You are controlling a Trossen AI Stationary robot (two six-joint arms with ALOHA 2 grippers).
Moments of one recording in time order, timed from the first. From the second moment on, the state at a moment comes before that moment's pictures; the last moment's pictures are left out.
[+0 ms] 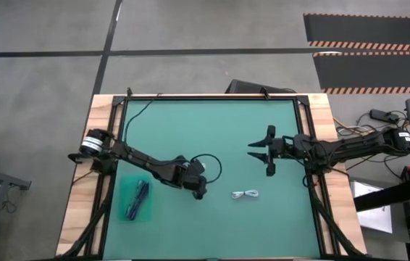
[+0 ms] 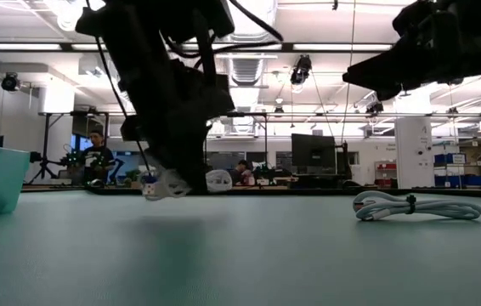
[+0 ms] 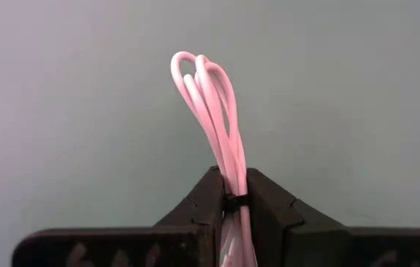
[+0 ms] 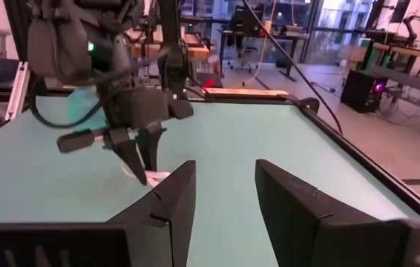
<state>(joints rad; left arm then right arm) -0.26 1.85 1.16 -0.50 -0.40 -0.82 -0.02 0.85 0.19 0.58 0.05 -0.07</state>
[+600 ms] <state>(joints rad) -0.29 1.67 1.16 -0.51 -0.40 -0.69 -0.02 0.79 0.16 0.58 0.05 -0.12</state>
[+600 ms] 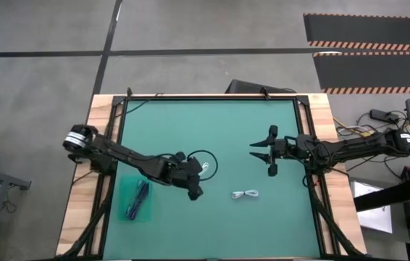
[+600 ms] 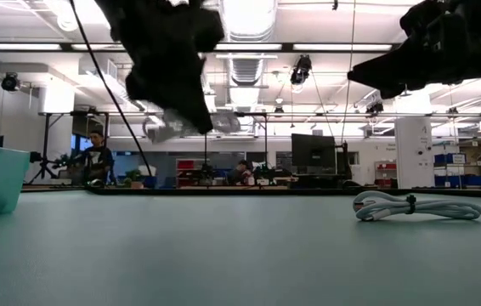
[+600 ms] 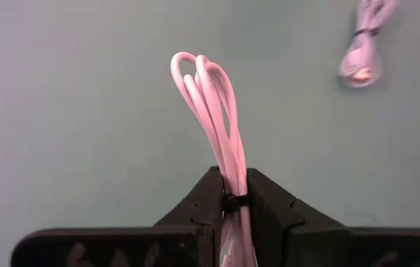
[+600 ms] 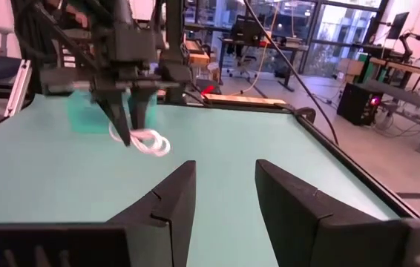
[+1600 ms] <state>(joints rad) -0.41 1.44 1.20 -0.94 -0.24 -1.18 -0.02 0.78 0.15 0.58 0.05 -0.13</state>
